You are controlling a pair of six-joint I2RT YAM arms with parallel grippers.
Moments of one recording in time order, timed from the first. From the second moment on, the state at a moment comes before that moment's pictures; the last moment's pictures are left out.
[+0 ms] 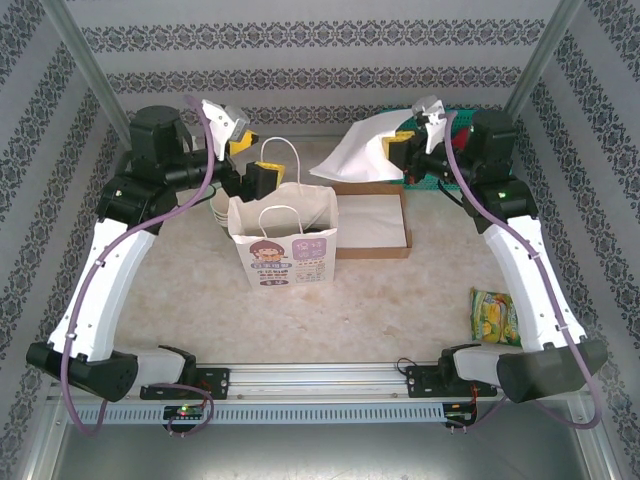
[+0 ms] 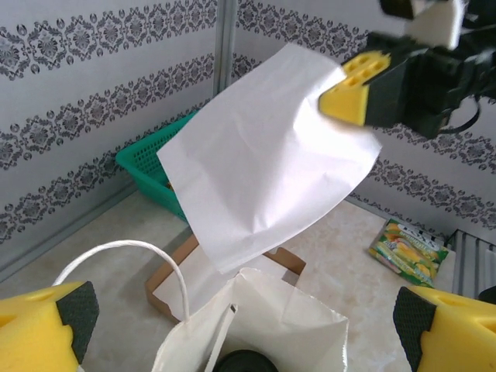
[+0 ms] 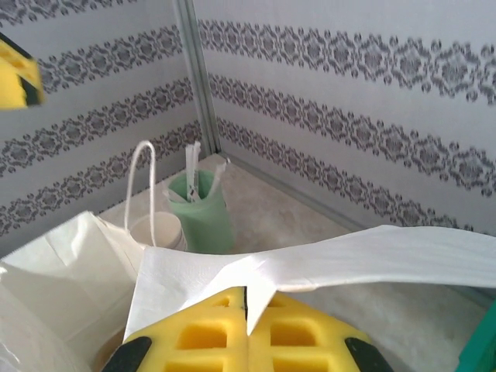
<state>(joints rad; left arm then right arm) -0.27 1.30 1.66 -0.68 0.68 0.11 0.16 1.27 1.48 -0.44 -0.70 -0.04</state>
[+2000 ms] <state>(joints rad) -0.19 1.30 1.42 -0.22 0.96 -0.98 0.46 1.25 1.28 0.06 -0.79 0.05</state>
